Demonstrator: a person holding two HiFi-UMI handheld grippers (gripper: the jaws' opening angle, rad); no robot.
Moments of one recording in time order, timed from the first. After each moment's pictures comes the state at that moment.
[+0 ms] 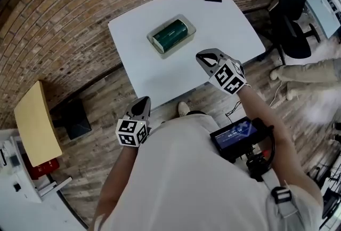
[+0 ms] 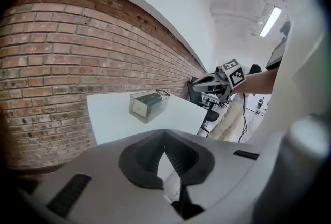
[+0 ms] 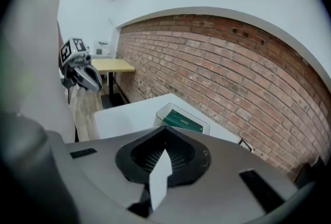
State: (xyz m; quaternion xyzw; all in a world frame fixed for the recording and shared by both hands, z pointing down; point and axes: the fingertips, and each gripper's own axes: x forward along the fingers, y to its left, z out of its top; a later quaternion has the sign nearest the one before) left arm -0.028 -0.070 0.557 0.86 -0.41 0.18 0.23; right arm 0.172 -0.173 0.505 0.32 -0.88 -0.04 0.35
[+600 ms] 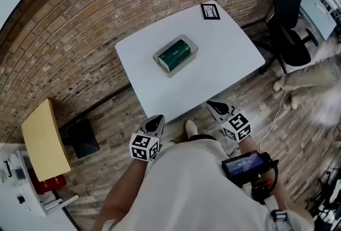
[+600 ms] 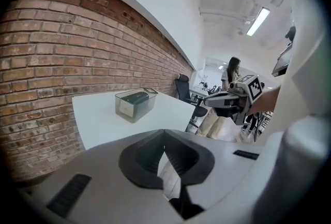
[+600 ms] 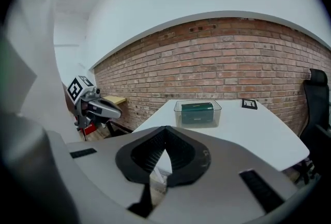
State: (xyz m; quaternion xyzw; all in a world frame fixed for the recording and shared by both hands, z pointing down) left arm 0.000 -0.051 0.555 0.89 -0.34 0.20 0.21; right arm 0.181 -0.052 0.528 0.42 -0.87 0.15 0.18
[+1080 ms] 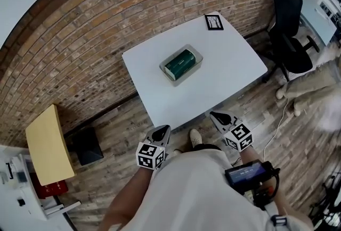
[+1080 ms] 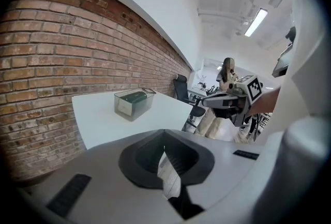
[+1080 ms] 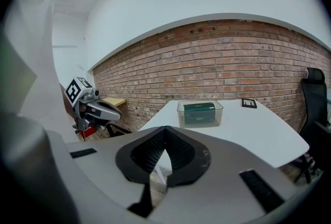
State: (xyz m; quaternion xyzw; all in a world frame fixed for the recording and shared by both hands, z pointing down) left arm -0.004 -0.036 0.554 0.90 -0.34 0.19 0.21; right arm 0.170 -0.038 0.526 0.43 -0.87 0.15 0.17
